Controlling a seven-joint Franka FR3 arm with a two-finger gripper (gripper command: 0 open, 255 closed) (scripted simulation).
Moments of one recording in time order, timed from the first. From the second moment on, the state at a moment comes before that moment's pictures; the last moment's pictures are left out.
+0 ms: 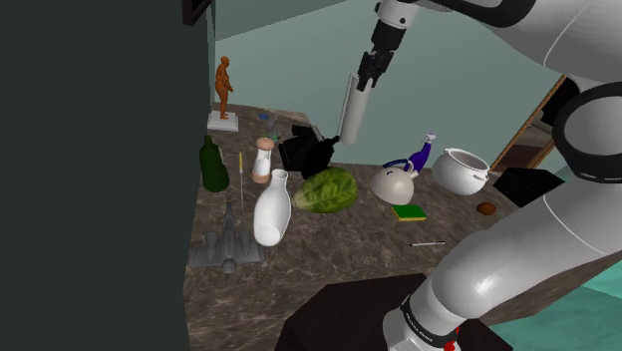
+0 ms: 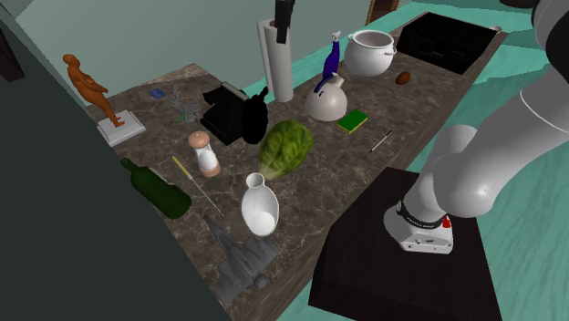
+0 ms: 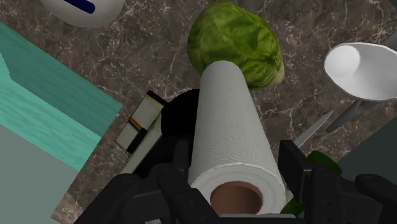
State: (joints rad) arm -0.11 -0.23 -0.12 -1.66 -0.06 1.55 -0.36
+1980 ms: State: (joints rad) arm -0.37 -0.07 -0.66 -1.47 0.02 1.52 -1.16
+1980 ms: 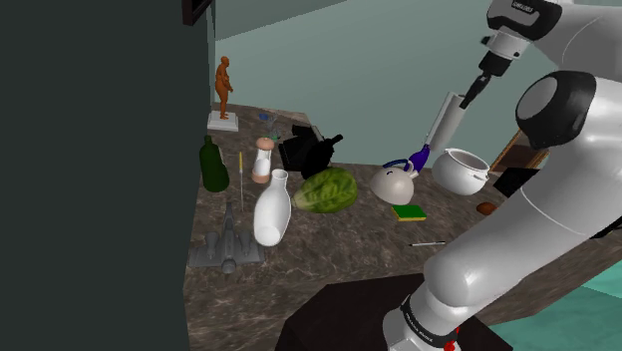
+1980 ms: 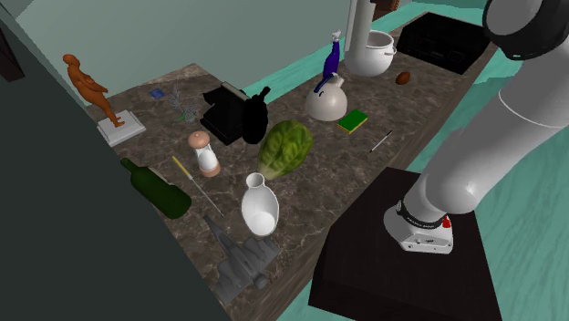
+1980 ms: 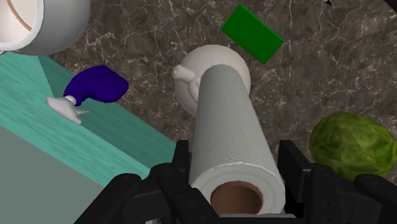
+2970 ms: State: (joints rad) arm -0.50 0.13 -0.79 -1.37 0.18 1.56 -1.40
